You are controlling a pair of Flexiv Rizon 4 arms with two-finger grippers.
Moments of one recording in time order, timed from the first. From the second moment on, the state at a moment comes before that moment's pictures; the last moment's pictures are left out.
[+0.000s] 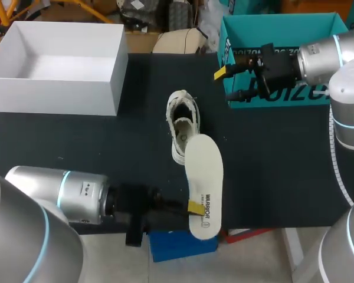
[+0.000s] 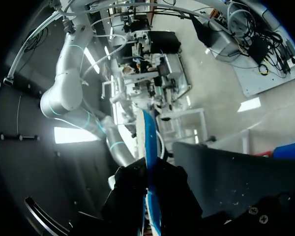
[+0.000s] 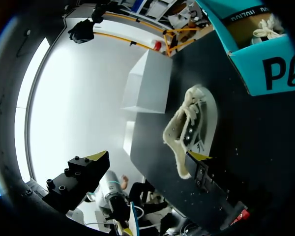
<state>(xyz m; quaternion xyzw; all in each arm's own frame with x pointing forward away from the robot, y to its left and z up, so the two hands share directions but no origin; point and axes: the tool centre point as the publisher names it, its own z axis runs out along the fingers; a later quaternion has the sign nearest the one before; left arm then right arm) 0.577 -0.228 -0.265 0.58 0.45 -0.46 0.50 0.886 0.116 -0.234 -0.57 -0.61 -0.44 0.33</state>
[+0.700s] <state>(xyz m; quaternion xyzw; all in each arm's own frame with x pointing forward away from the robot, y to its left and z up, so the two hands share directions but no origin) 0.662 -0.202 -0.265 0.59 0.47 -0.44 0.48 0.886 0.116 -0.234 -0.57 -0.61 -0.44 0.33</state>
